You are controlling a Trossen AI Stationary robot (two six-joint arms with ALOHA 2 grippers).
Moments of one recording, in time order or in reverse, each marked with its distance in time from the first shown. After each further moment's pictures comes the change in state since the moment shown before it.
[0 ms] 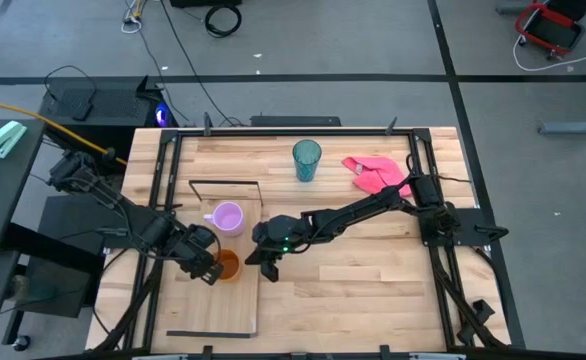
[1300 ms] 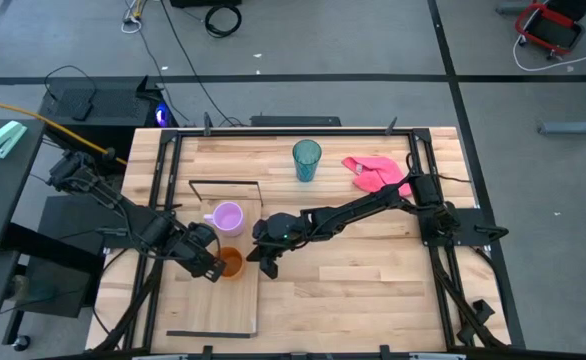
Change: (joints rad) left arm 0.000 -0.002 0.000 0.012 -0.072 -0.026; right arm -0.016 0.000 0.000 -0.036 0.004 0.025
